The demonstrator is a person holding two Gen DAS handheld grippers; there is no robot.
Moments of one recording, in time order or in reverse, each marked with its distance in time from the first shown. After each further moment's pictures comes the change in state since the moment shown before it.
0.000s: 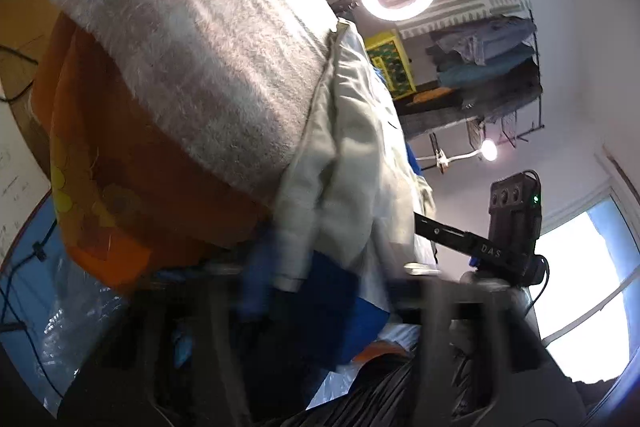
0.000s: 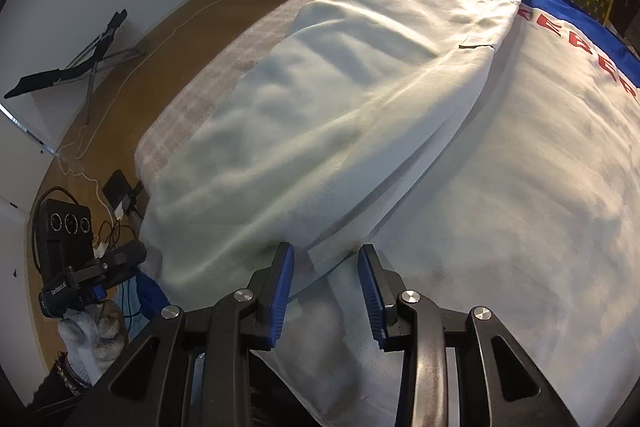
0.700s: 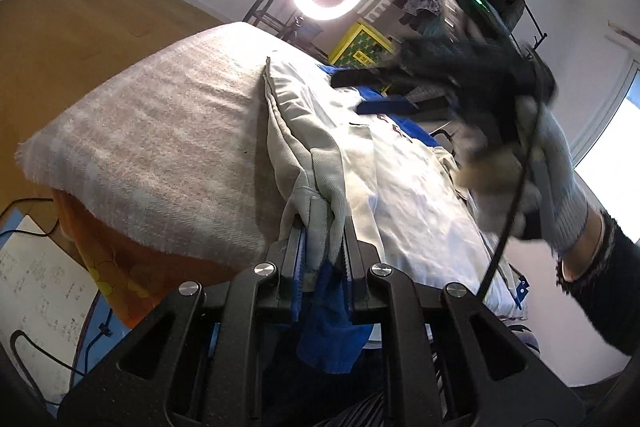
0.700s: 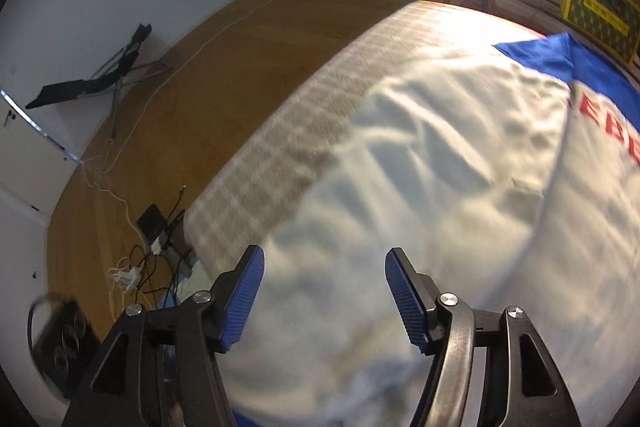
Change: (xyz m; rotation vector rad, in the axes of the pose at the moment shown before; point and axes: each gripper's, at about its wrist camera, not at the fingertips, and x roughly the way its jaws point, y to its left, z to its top) left arm -0.016 -0.115 -0.023 0.423 -0.058 0.183; right arm -0.024 0.045 0.105 -0.034 -0.030 0.079
